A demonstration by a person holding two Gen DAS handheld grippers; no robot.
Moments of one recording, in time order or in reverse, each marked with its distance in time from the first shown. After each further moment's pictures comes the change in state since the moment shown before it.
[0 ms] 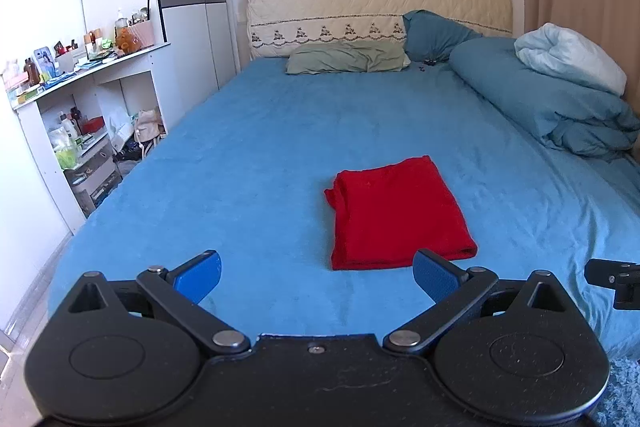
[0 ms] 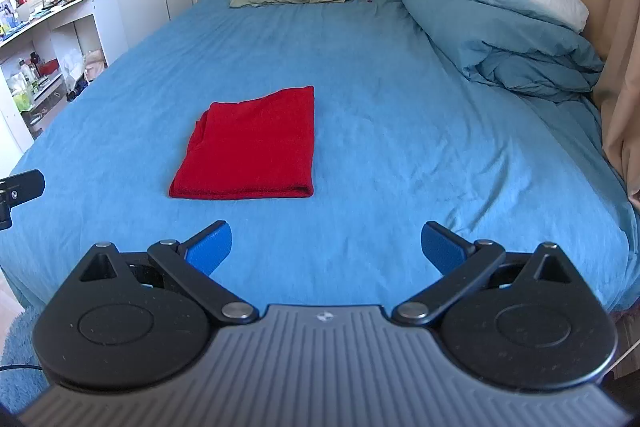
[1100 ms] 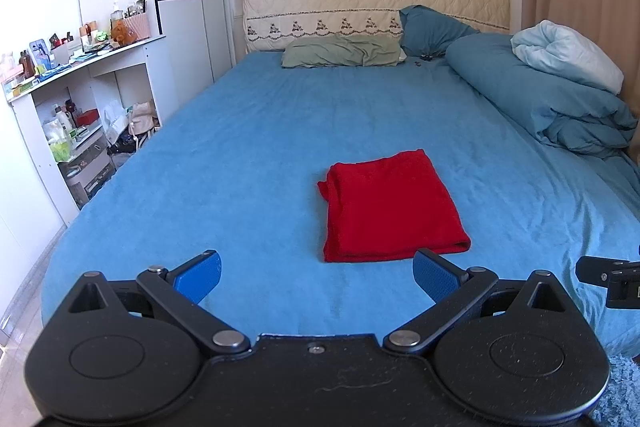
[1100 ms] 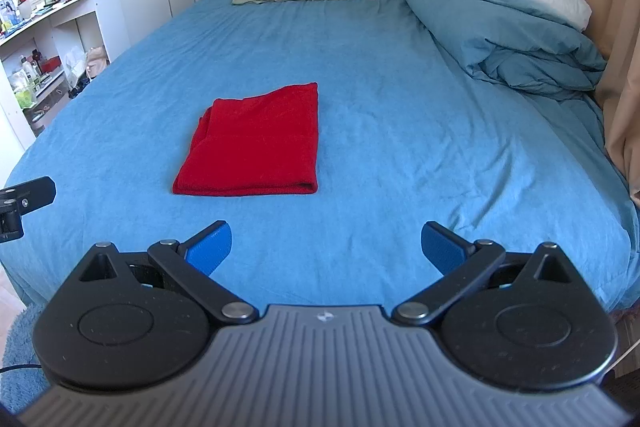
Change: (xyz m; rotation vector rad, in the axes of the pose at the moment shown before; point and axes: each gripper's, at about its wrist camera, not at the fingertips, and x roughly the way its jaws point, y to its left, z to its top) left arm 0.003 0.000 -0.001 -0.011 0.020 -0.016; right arm -0.001 0.002 0.000 -0.002 0.008 0.009
